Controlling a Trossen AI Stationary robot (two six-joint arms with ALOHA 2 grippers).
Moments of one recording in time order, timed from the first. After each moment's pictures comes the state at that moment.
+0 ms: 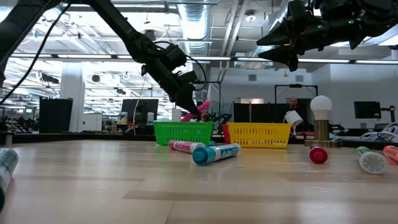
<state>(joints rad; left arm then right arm) 0.64 1.93 1.30 -0.08 0.17 0.40 -0.43 0.91 0.47 0.31 -0.18 0.25</state>
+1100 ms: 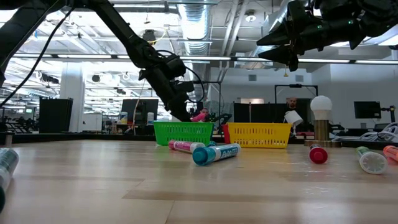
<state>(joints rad) 0.66 1.97 1.30 -0.21 0.20 0.44 -0.43 0.91 0.47 0.32 -0.18 0.25</state>
